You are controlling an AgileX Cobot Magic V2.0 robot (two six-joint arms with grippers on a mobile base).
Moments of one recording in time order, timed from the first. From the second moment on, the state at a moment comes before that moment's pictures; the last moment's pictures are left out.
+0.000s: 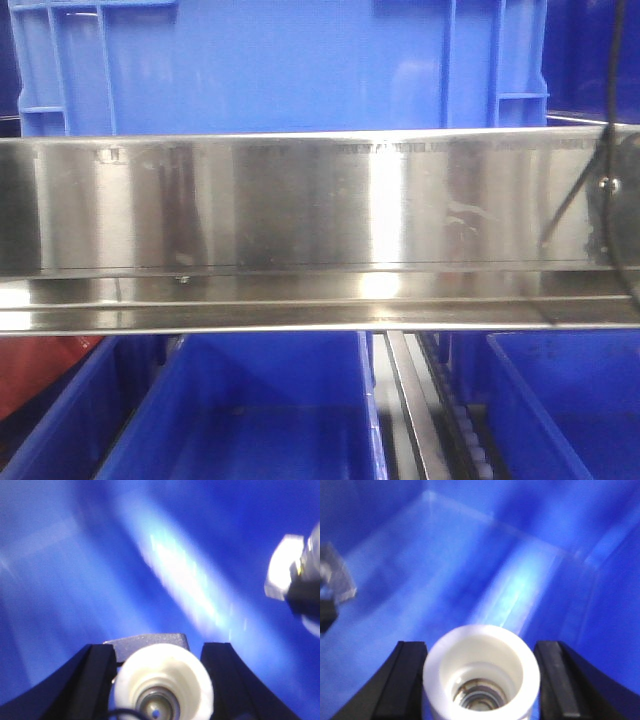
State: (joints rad) left arm -0.36 1.82 -1.87 -0.12 0.95 0.16; right arm 0.54 1.81 -1.84 0.00 0.86 -0.04
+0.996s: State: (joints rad) left arm -0.36 1.53 -1.92 -0.09 1.00 0.16; right arm 0.54 1.49 -1.86 0.02 0.90 -0.04
